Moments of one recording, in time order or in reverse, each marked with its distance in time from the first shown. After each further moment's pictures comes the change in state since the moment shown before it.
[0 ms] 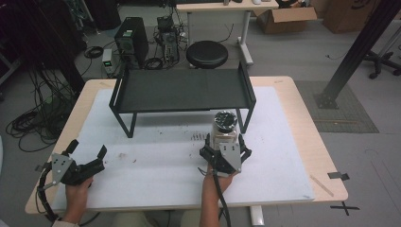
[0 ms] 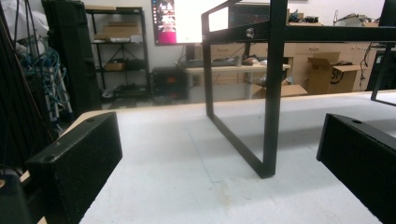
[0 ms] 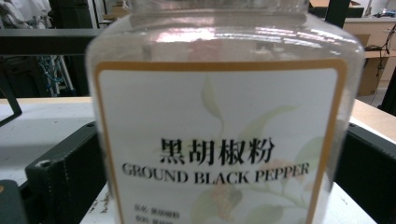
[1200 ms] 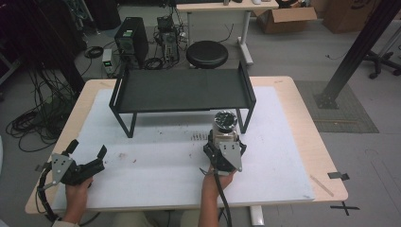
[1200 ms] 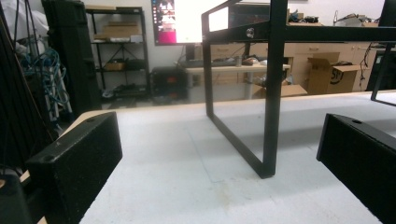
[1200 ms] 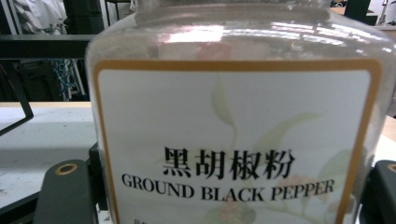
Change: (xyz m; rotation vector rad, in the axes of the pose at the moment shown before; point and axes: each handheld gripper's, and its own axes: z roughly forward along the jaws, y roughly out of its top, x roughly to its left) left arm 0.000 0.000 0.000 0.000 0.000 -0.001; right arm -0.002 -0.003 0.006 -0.033 0.044 -0.005
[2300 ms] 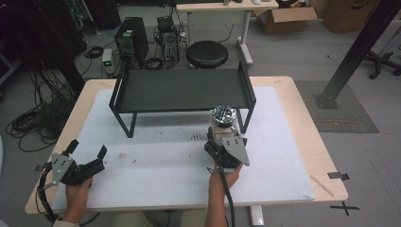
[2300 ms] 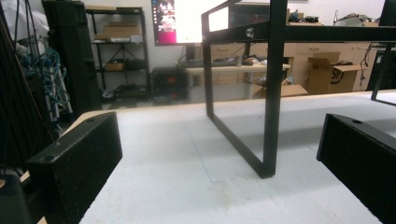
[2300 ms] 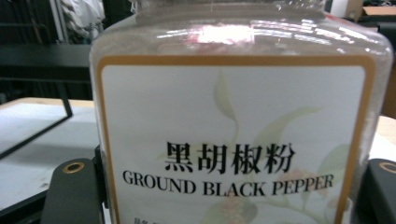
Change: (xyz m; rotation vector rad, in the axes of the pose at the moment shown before) left arm 0.000 0.000 0.000 0.000 0.000 0.003; right arm -0.010 0.026 -0.004 0.010 0.139 -0.019
